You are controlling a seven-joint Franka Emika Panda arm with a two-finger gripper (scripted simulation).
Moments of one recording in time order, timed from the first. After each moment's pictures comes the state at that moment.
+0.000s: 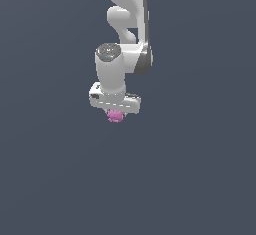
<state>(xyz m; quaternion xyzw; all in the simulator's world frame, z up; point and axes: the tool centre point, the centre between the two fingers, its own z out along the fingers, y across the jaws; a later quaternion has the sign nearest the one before) -0.036 -0.053 0.140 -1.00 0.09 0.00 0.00</state>
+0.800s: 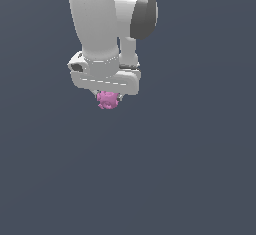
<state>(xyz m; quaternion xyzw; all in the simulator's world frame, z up) -0.002 -0.066 0.281 -1.00 0.10 0.00 0.00</state>
